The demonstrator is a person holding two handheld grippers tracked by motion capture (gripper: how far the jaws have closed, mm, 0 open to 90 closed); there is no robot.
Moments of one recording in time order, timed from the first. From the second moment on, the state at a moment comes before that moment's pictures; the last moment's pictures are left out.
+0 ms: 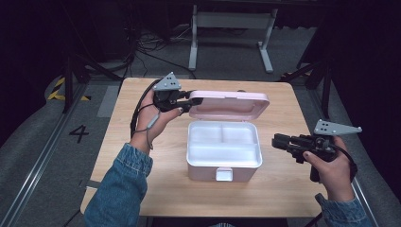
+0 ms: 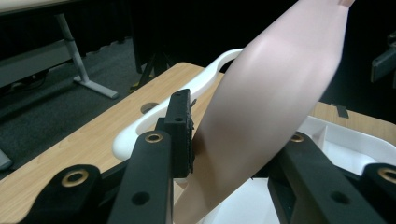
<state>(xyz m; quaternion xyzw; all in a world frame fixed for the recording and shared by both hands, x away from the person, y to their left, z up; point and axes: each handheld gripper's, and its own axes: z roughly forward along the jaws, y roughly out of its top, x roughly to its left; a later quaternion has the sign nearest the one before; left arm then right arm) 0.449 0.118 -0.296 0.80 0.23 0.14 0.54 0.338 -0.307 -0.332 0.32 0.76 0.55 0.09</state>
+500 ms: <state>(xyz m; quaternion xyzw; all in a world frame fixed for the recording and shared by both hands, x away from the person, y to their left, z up) 0.472 0.110 -0.297 0.80 0.25 0.17 0.52 0.343 -0.306 -0.338 0.33 0.77 0.52 0.13</state>
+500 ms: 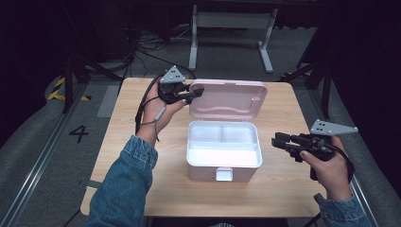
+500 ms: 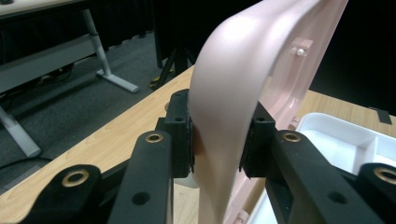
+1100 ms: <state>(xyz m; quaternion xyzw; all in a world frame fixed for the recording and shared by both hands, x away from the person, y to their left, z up) 0.496 0.106 -0.309 0.78 0.29 0.17 0.52 0.348 -0.306 -0.345 0.34 0.78 0.51 0.13</state>
